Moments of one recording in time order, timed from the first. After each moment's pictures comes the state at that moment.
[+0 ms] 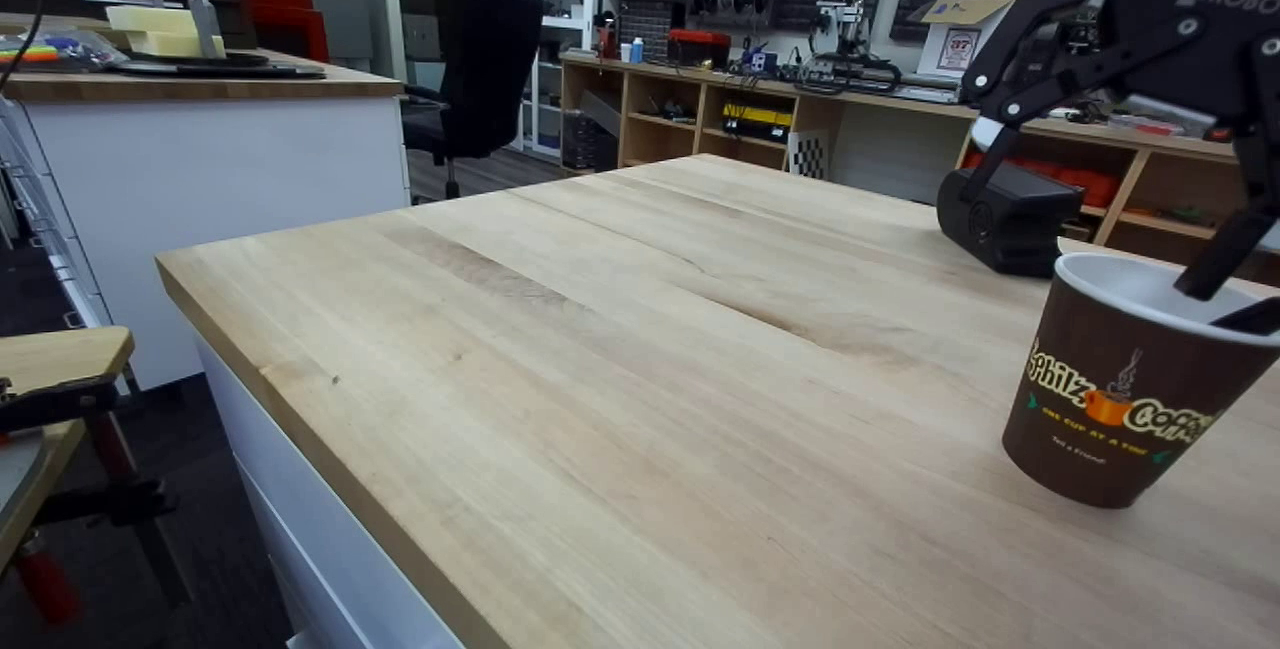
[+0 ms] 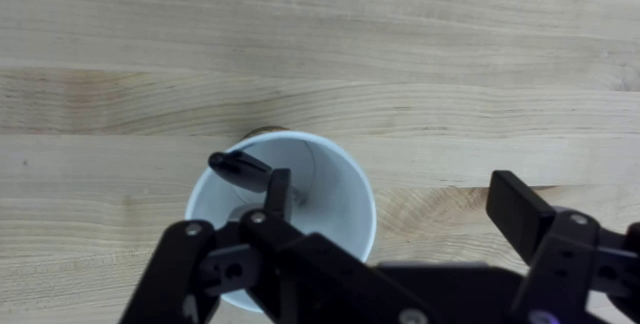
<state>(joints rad) -0.26 0.77 -0.18 -1.00 0.13 1.54 -0.87</state>
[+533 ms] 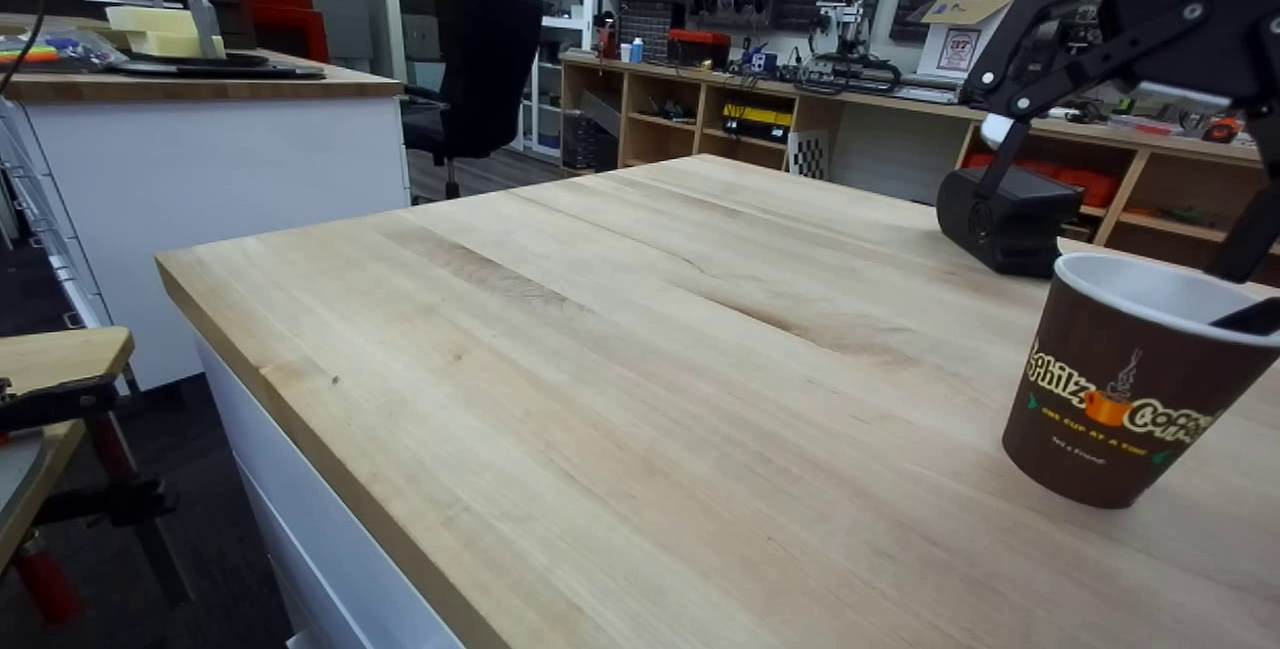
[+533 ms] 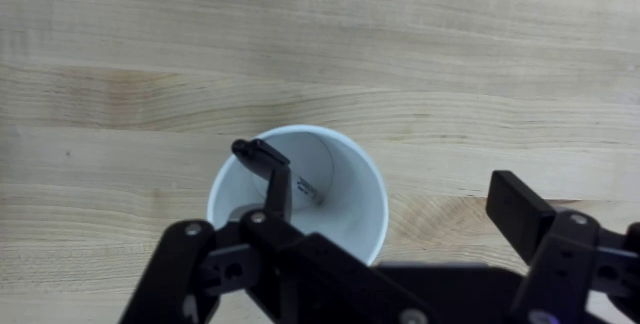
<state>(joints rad) -0.24 0.77 -0.19 -0.99 0.05 1.56 -0.86</state>
